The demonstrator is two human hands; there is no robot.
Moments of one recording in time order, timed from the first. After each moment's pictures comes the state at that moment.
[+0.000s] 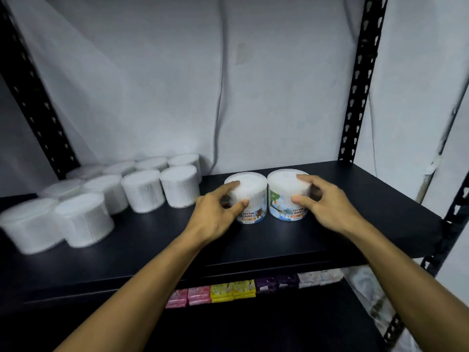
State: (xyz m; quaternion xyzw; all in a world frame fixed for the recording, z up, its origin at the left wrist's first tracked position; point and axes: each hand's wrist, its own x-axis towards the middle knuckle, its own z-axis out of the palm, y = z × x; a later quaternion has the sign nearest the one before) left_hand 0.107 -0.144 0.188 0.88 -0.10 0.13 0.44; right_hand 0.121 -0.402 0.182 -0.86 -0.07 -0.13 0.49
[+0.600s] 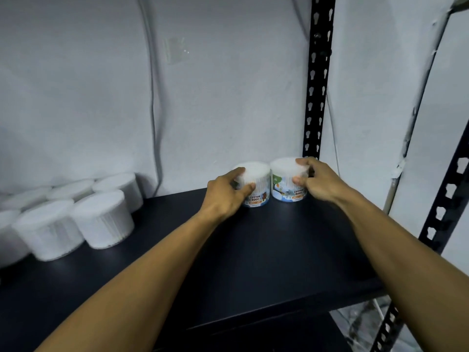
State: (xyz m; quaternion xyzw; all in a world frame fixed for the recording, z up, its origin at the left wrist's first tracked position) left_hand 0.241 -0.284 0.199 0.89 -0.12 0.10 0.43; right_hand 0.246 -0.518 0.200 -0.87 0.01 -0.12 0.47
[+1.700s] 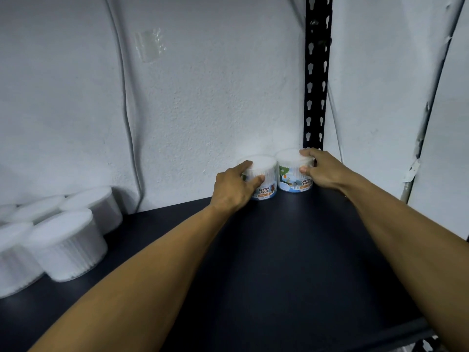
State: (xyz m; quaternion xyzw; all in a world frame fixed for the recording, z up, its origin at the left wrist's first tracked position) left_hand 0.308 -0.333 0.202 0.91 -0.12 0.13 0.38; right_hand 0.320 -0.556 0.206 -0.91 -0.01 -0.14 0.40
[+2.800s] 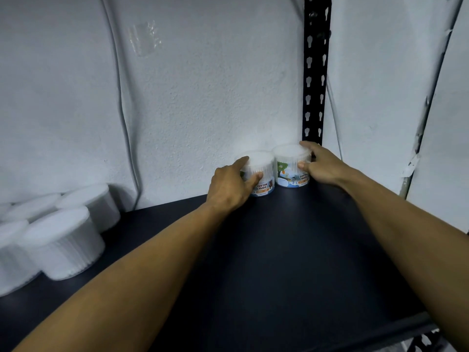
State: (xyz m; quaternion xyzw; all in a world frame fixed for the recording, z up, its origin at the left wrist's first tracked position) left_hand 0.314 -0.330 0.195 0.92 -0.13 0.17 0.32; right_hand 0.326 -0.558 0.200 -0.88 -0.02 -0.14 0.45
